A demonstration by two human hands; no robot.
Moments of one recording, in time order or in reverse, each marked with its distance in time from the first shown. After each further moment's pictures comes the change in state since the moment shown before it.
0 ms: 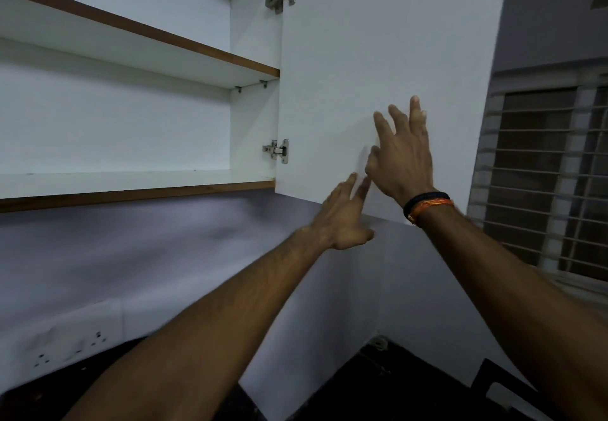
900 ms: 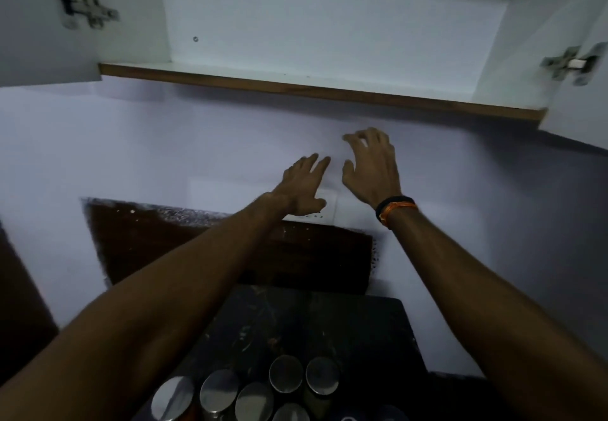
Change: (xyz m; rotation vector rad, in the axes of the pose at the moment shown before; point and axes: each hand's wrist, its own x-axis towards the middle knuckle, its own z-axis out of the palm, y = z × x) left_hand -0.329 -0.197 -0.093 0.415 -0.065 -0.942; right_hand -0.121 -0.342 0.115 0.921 -0.341 -0.471
